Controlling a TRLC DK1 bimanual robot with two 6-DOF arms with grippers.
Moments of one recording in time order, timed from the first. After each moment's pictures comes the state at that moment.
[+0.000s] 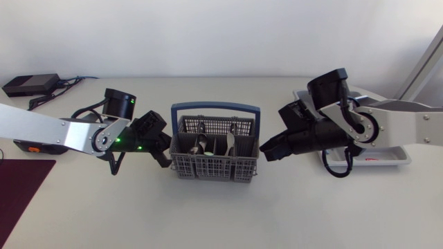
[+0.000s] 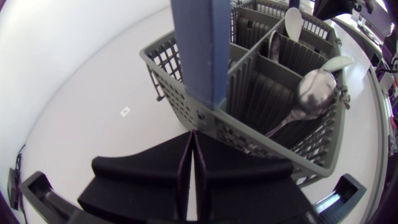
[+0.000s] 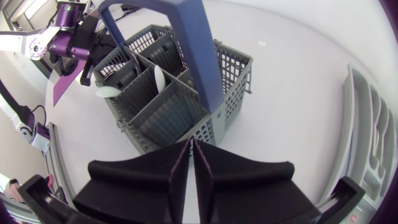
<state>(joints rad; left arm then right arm) -0.25 1.76 0.82 0.11 0.34 0.57 0.33 1.50 0.84 -0.24 -0.38 -0.14</state>
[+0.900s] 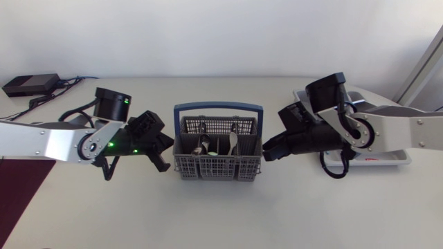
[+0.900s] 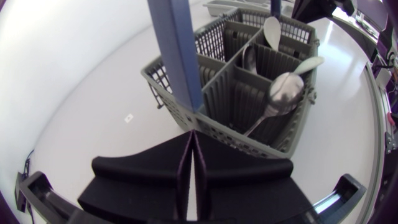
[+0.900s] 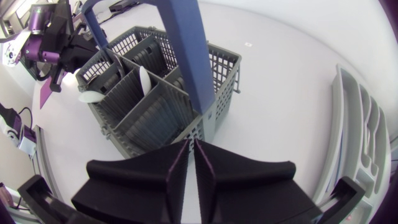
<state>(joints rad) -0.28 1.61 0.75 0.09 0.30 0.57 0.33 1.51 0.81 -0.17 -0.30 -0.13</state>
